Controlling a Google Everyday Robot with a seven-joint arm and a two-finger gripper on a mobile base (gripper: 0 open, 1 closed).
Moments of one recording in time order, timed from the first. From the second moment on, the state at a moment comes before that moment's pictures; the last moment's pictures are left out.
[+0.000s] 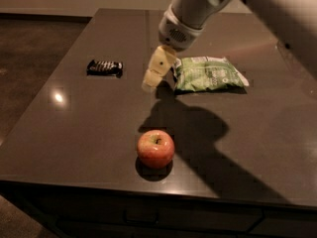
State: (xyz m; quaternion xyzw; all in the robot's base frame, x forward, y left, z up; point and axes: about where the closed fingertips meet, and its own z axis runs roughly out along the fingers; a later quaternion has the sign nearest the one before) arm 0.590 -0.002 0.926 -0.60 0.76 0.11 0.21
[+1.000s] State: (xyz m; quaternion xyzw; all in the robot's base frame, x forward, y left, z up) arm 0.647 0.060 0.887 -0.59 0.77 0.12 0.22
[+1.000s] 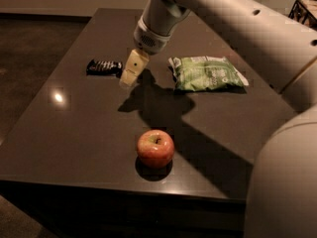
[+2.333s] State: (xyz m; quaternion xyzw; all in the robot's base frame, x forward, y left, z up) arm 0.712 0.125 0.847 -0.62 0.76 0.10 0.17
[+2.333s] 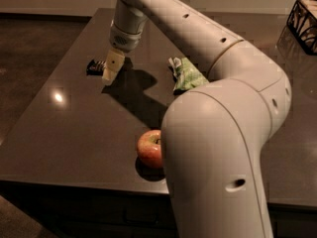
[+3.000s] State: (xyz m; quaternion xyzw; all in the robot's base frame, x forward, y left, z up) arm 0.715 0.131 0.833 -0.64 0.75 0.07 0.15
